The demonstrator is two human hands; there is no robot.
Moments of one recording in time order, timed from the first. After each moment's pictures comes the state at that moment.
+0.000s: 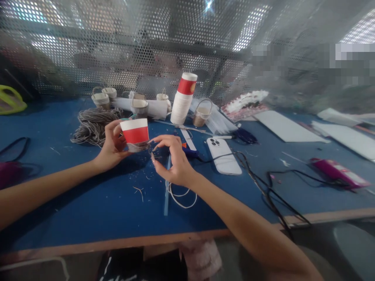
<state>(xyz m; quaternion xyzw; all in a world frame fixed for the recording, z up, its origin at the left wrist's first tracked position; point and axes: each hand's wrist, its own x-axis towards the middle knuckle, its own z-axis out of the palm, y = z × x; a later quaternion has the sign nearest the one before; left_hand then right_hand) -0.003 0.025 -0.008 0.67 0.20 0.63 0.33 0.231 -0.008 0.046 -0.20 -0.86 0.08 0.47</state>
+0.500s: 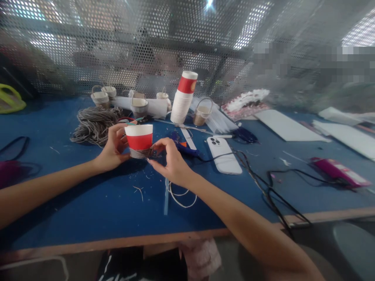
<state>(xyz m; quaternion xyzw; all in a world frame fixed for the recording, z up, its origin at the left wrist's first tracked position) -0.004 0.017 -0.004 0.73 0.20 0.58 0.32 0.226 -0.008 0.036 -0.29 -0.84 0.19 0.42</state>
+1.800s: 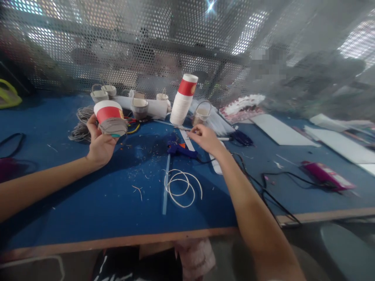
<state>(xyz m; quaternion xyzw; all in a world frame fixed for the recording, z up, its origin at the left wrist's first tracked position) -0.018 0.034 -0.012 0.47 0.24 0.76 0.38 0.310 0.077 0.076 -0.56 -0.75 0.20 0.30</state>
